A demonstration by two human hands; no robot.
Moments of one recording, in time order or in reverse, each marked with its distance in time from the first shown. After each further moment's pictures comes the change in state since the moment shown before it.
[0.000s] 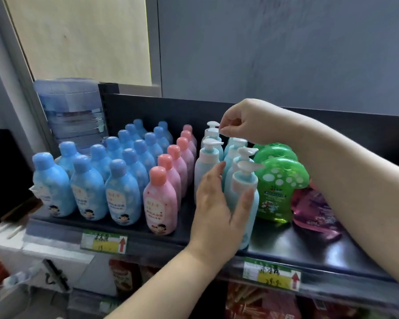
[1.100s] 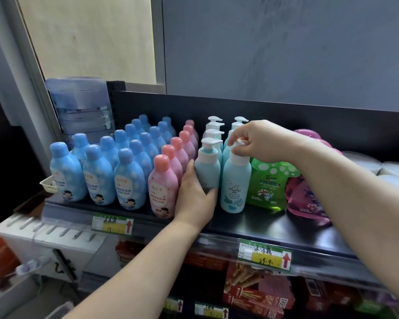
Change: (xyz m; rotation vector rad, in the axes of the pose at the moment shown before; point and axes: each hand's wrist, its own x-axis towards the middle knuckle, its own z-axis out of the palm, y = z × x) left_hand 0.022 -0.051 -0.009 0.102 0.081 -0.142; right_hand -0.044 0.009 0.021 -0.048 -0.064 0.072
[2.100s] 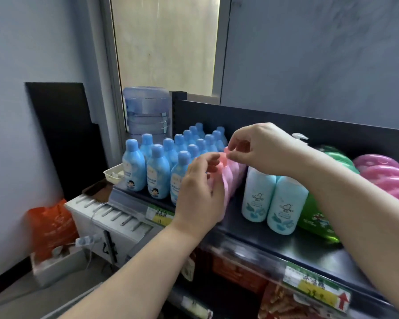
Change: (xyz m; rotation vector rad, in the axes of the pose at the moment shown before) left_hand -0.024 0.029 -0.087 0.102 0.313 0.271; right_hand 0.017 -0.090 0.009 0.031 0.159 -0.343
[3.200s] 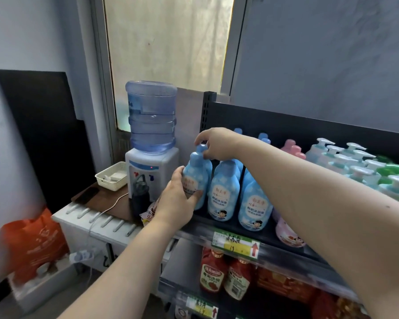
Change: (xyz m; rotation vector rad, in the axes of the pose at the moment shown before) left_hand 0.071 -0.208 -0.127 0.099 -0.302 -0.389; right_hand 0.205 -0.118 0.122 -0.036 -0.362 0.203
